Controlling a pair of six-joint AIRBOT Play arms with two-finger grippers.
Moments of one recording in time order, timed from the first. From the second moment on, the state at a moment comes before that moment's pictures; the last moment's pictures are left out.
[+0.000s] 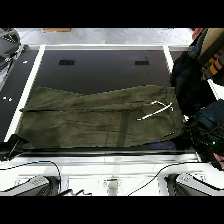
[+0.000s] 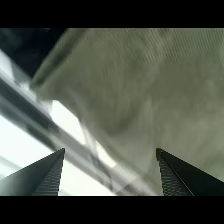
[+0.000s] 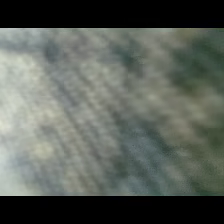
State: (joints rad) left arm 1.02 -1.29 0.77 1.22 -1.17 -1.32; right arm -0.93 -1.25 0.51 -0.56 0.91 0.95
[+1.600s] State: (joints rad) left arm 1.01 -1.06 0.85 0.88 -1.20 -1.12; right arm -0.92 -0.43 0.84 -1.54 1.30 1.43
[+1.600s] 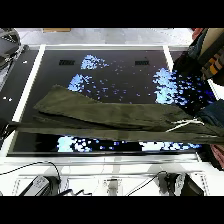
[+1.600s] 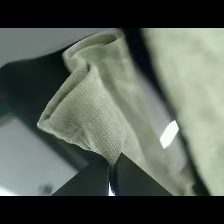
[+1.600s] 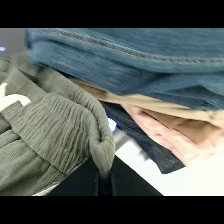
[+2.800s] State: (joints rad) left arm 0.28 -1.66 1.31 0.73 -0.29 -1.01; right arm -0.89 -0.47 0.61 -1.37 1.00 1.67
